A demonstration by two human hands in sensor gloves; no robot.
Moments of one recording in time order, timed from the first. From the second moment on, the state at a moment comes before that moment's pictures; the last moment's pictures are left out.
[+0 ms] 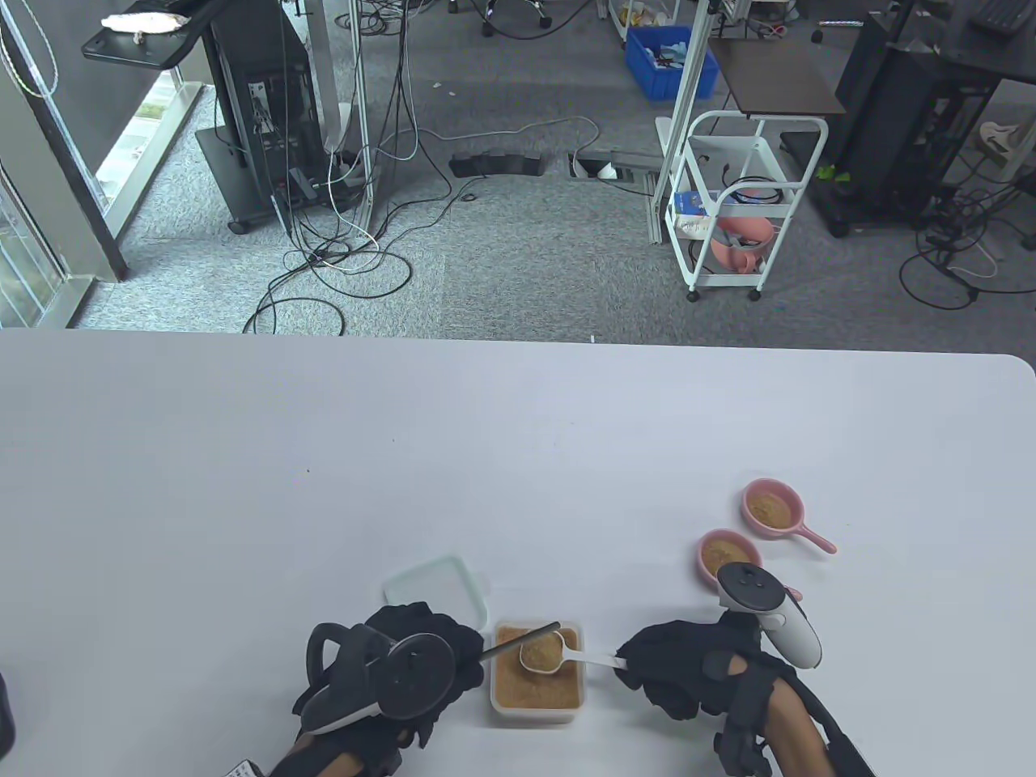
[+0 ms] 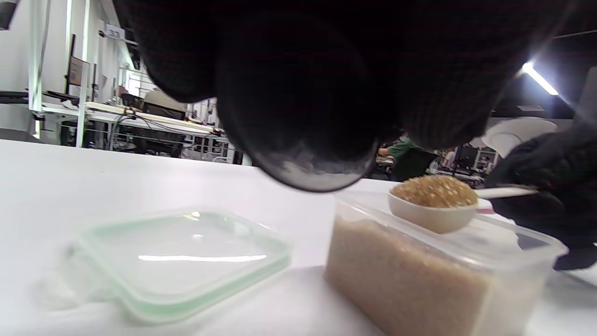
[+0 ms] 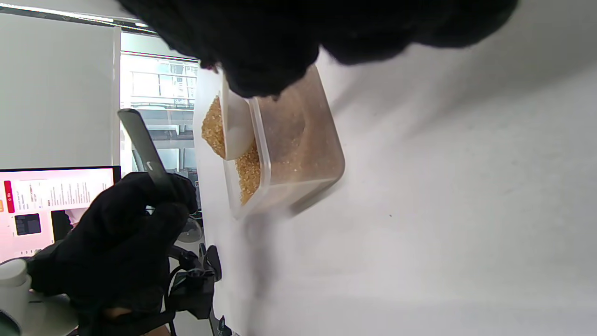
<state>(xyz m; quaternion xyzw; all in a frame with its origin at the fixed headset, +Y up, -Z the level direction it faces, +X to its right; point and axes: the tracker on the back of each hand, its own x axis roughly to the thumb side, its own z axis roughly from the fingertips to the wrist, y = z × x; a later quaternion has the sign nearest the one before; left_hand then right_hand) -0.119 -0.672 -0.233 0.01 -0.23 0.09 0.97 0.220 -0.758 -0.306 0.13 0.42 0.71 0.54</state>
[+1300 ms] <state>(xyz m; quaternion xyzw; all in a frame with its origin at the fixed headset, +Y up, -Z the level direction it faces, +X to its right) -0.102 -0.686 -0.230 -0.02 -0.25 0.03 0.97 0.217 -0.758 -0.304 0.15 0.44 0.70 0.55</state>
